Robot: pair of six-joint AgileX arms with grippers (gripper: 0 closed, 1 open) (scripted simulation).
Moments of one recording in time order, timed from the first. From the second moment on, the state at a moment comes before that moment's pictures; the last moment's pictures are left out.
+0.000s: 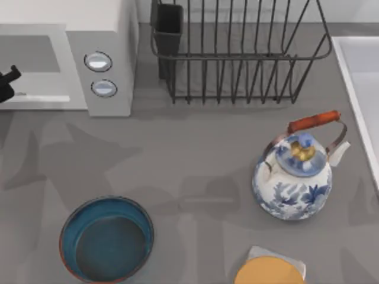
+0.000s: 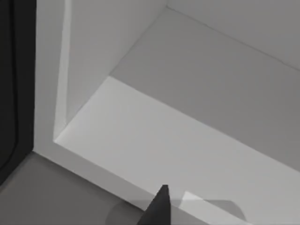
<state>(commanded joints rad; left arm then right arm) 0.07 1.66 0.67 0.55 -0.15 -0.35 0.00 0.00 0.00 0.00 0.00 0.00</state>
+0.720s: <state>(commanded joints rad) -0.49 2.03 1.37 -0.84 -0.34 -1.87 0.00 0.00 0.00 0.00 0.00 0.00</state>
